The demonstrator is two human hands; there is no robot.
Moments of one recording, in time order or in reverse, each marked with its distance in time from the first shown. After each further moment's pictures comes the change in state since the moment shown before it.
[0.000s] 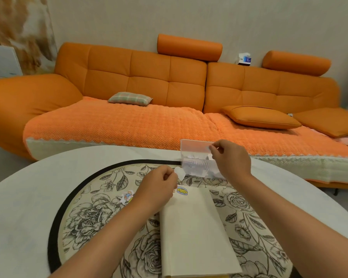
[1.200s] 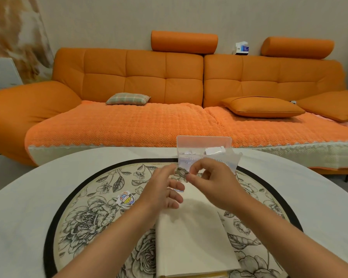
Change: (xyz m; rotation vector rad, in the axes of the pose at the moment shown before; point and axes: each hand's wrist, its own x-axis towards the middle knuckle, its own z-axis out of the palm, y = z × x) left_hand -0.009 0.015 0.020 -0.578 -0.112 -0.297; right_hand -0.073 -0.025 -0.022 0.453 -0.369 -0.067
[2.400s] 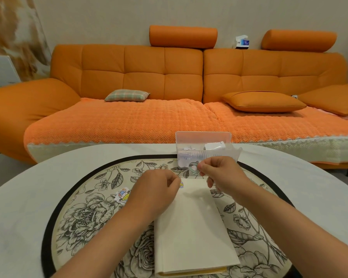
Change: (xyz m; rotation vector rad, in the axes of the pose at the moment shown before) left_hand 0.004 -0.009 -0.012 1.057 0.148 0.467; right_hand 0.012 0.018 -0.012 0.237 -0.030 0.391
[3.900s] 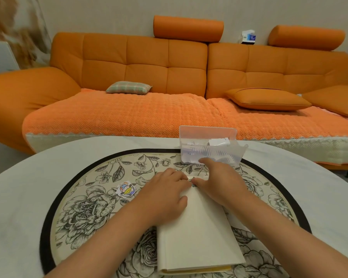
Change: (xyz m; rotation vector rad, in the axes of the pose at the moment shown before) left_hand 0.003 -0.021 0.020 0.402 -0.280 0.383; right_hand 0.008 0.024 0.026 -0.844 0.096 -0.157
